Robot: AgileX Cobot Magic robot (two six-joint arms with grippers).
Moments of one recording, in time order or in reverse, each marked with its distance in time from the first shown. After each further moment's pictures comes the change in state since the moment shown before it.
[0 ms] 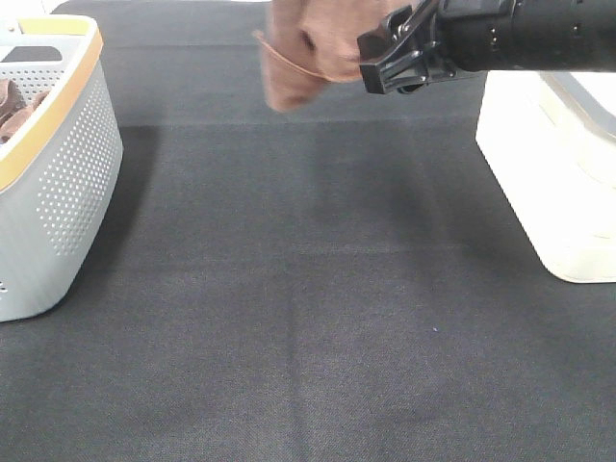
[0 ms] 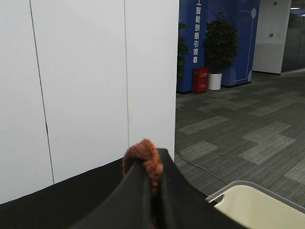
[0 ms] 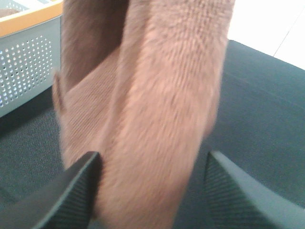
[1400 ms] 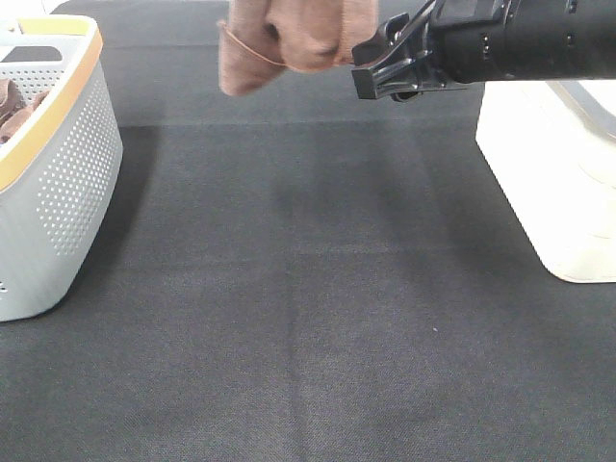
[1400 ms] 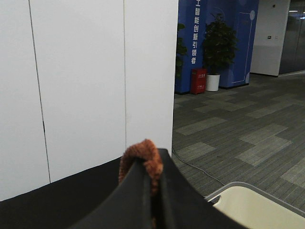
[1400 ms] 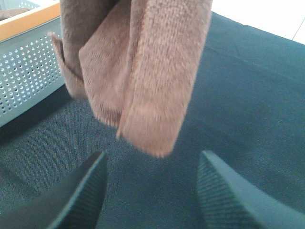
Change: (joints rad) left arm 0.000 0.000 0.000 -0.018 0.000 0.000; right arm 0.000 0.010 0.000 -0.020 0.046 0.078
